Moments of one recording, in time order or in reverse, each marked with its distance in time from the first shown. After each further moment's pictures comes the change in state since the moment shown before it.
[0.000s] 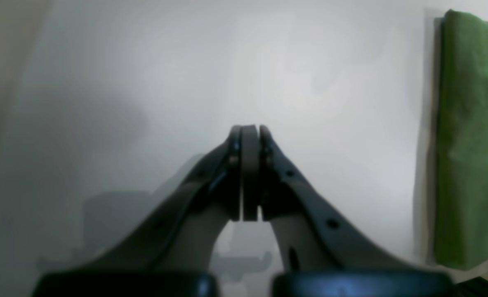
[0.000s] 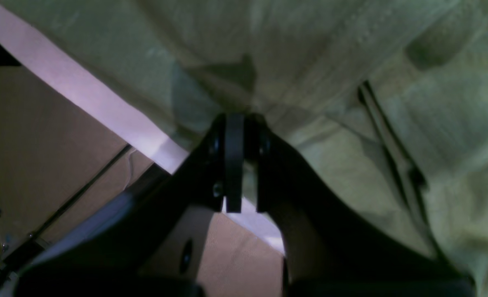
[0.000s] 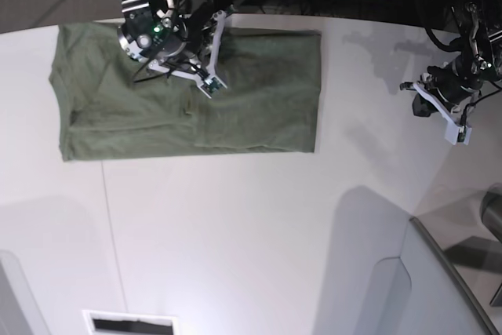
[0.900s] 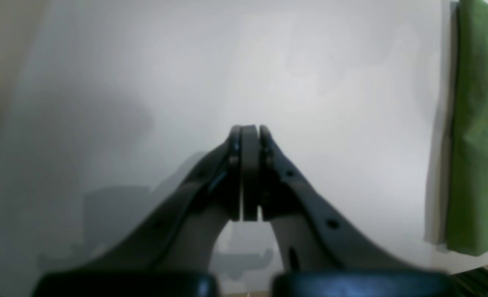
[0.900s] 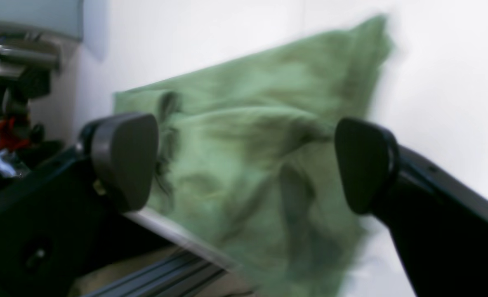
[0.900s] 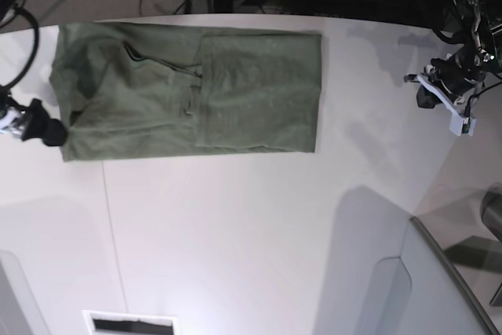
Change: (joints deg) left arm 2.0 -0.1 -2.3 0.1 0.0 -1.0 0.0; right arm 17.6 25.9 50.5 -22.8 67.5 13.4 -21.4
